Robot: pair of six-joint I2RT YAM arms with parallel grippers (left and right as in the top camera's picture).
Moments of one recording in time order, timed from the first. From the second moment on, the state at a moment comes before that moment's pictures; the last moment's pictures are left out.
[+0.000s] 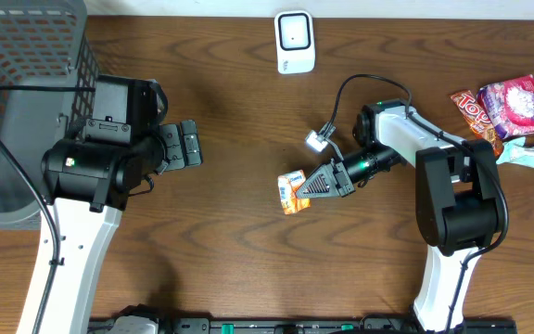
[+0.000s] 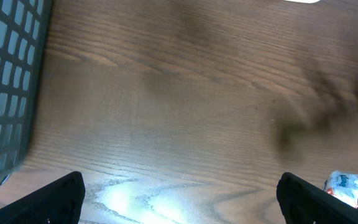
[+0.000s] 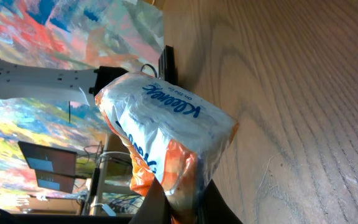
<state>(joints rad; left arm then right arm) -0.17 1.27 1.41 -1.16 0.01 -0.32 0.22 2.13 1.36 -1.44 -1.26 -1.07</state>
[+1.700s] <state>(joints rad) -0.17 1.27 1.41 -1.16 0.01 -0.32 0.41 2.13 1.97 -0.65 0.34 0.11</state>
